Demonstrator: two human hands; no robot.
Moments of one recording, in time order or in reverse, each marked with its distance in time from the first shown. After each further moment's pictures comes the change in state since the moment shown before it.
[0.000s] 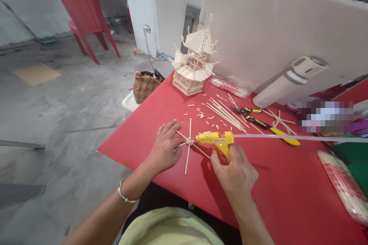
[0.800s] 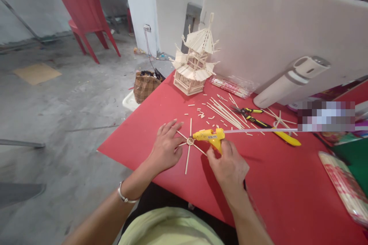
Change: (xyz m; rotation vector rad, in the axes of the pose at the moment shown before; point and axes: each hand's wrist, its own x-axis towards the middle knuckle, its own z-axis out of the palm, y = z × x) left_hand 0.000 0.000 0.001 -0.003 -0.010 -0.024; right_hand -0.001 -0.007 0.023 0.011 -0.063 -0.014
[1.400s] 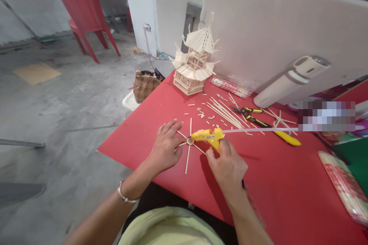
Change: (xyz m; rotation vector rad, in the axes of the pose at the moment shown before) left_hand 0.001 0.002 -0.002 0.002 0.010 0.018; right_hand 0.001 -0.002 -0.003 0.011 -0.030 -0.042
